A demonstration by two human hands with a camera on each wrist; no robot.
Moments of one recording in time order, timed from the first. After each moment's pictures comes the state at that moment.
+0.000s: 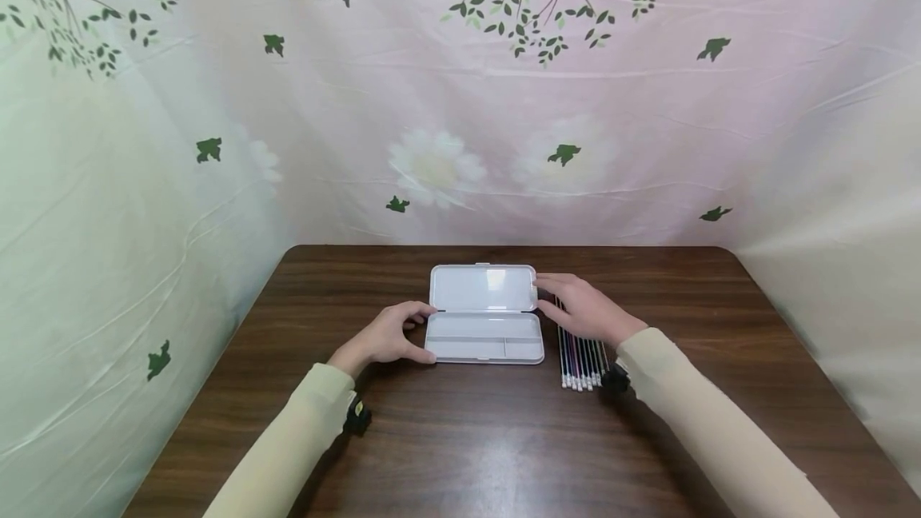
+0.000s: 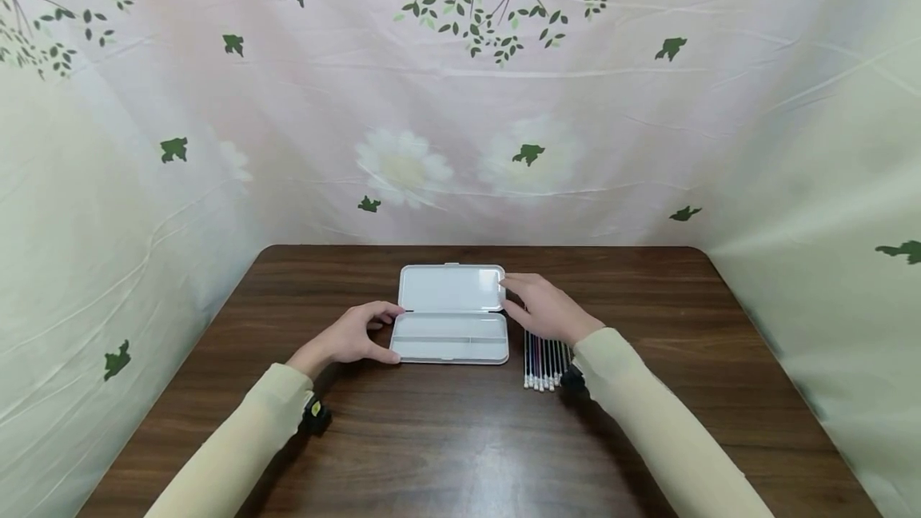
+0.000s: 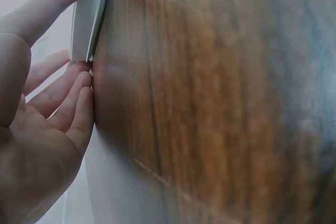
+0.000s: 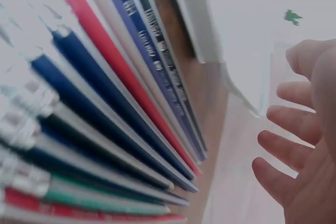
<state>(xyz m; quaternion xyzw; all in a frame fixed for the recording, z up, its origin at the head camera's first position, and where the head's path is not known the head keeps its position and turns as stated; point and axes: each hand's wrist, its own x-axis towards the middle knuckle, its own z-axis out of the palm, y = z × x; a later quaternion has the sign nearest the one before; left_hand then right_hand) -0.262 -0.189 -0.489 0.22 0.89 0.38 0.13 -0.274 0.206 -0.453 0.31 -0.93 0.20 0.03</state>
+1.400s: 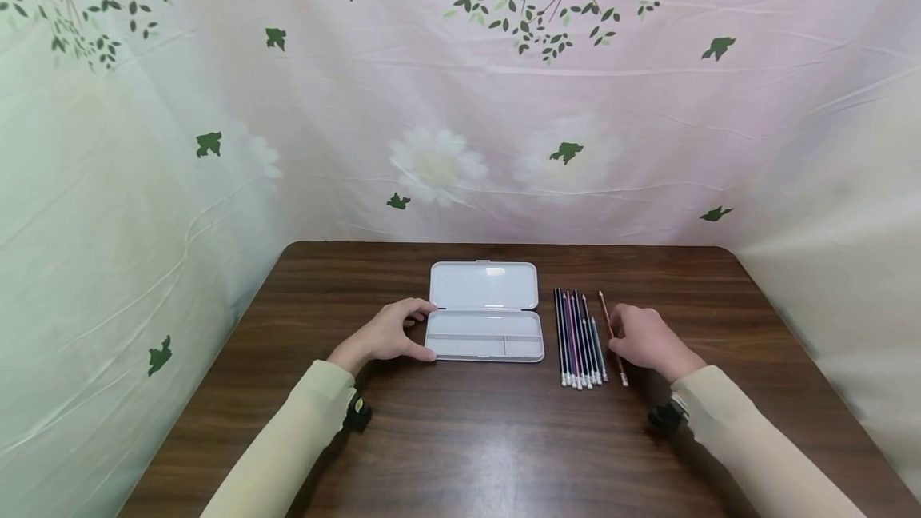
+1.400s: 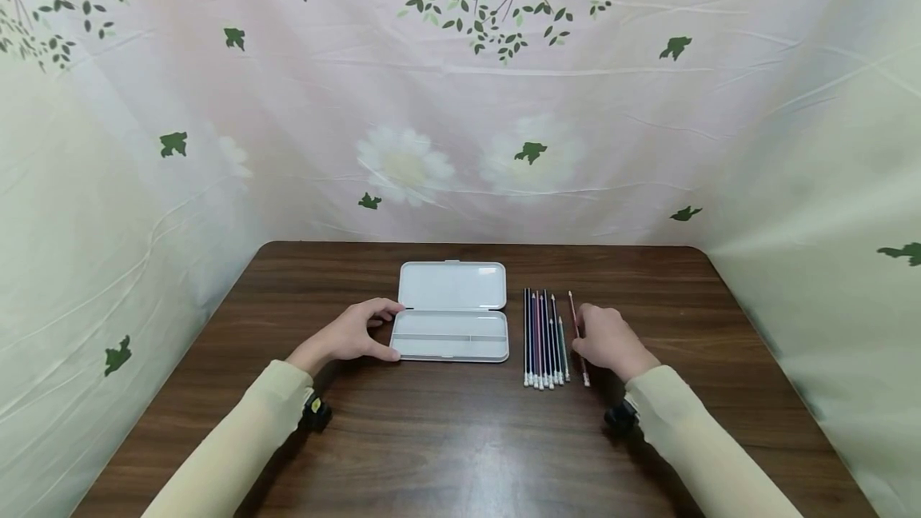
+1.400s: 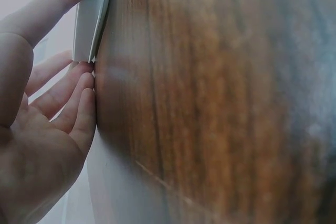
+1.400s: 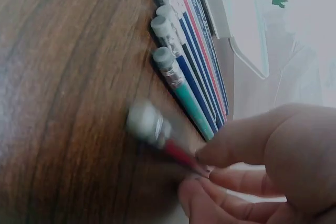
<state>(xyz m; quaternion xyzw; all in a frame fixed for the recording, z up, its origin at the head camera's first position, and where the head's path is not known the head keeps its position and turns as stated) -0.262 -0.190 -0.490 0.22 0.89 0.39 0.13 -0.228 0.275 -0.463 0.10 -0.97 0.19 -0.06</state>
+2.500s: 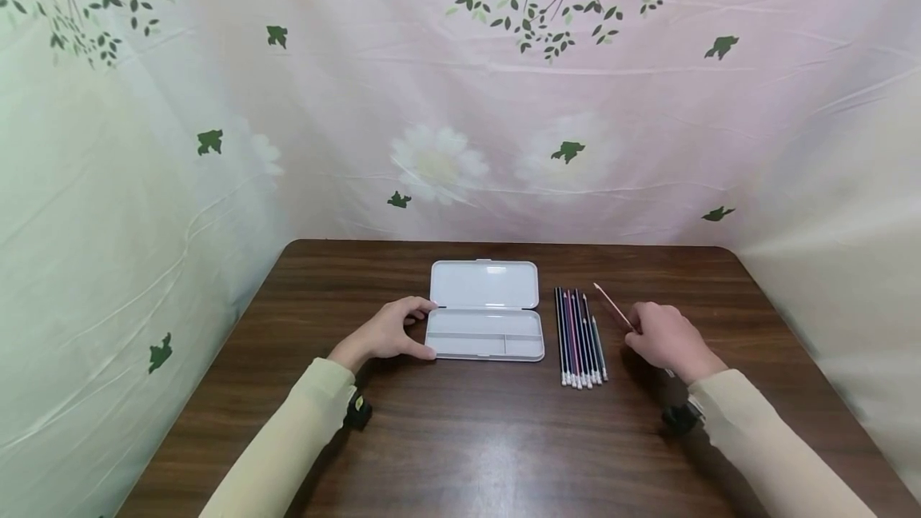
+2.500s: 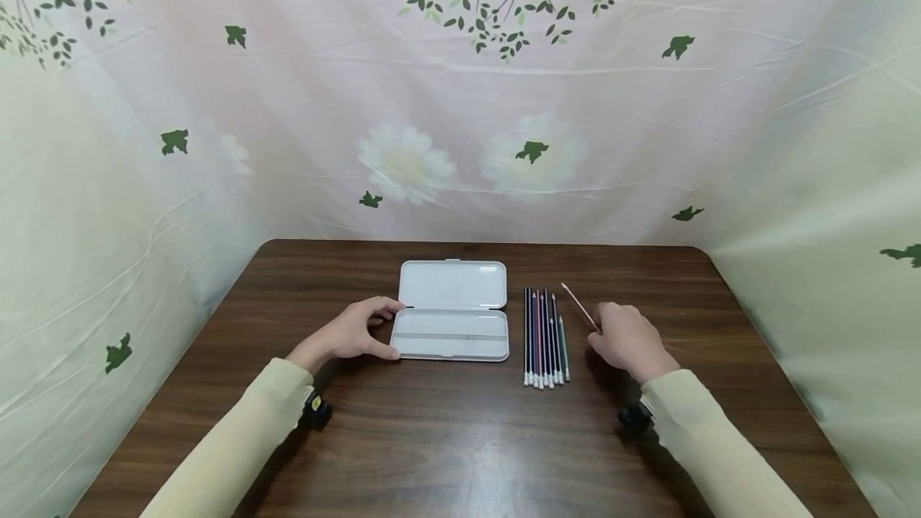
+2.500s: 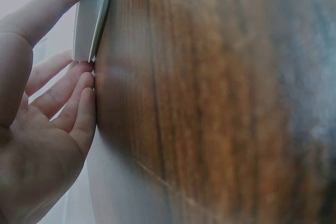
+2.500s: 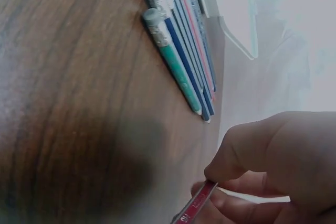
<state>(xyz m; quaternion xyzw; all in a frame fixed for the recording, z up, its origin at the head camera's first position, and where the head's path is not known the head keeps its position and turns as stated) -0.263 -0.191 -0.488 0.22 0.89 0.39 0.13 -0.222 0.289 -0.448 0.05 -0.98 0.18 -0.08</state>
